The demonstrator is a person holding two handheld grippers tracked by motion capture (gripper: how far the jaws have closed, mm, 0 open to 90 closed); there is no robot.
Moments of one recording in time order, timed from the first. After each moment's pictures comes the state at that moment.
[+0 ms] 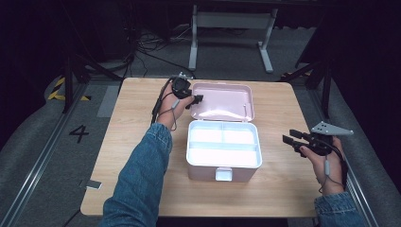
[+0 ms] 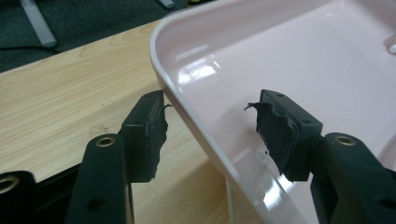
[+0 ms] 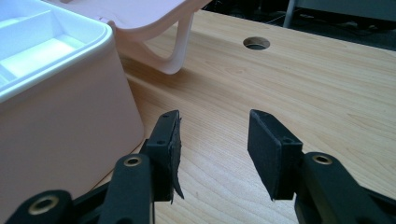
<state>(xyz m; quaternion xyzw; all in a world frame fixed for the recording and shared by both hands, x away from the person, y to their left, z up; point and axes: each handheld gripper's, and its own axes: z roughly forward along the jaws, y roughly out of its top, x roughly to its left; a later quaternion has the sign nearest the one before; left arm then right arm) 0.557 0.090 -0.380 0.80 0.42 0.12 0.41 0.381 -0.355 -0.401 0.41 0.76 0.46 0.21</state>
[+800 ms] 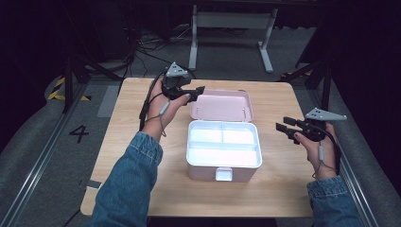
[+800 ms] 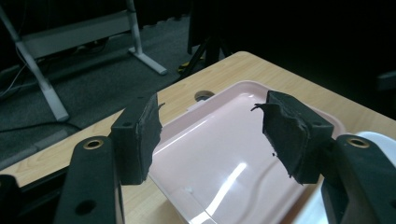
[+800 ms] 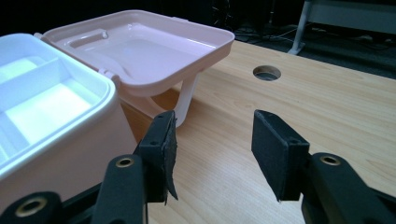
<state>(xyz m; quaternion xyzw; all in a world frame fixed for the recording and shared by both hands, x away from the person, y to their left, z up) 0.479 0.104 -0.297 0.78 0.33 0.19 0.50 0.415 -0.339 -0.382 0.40 0.76 0.48 0.20</state>
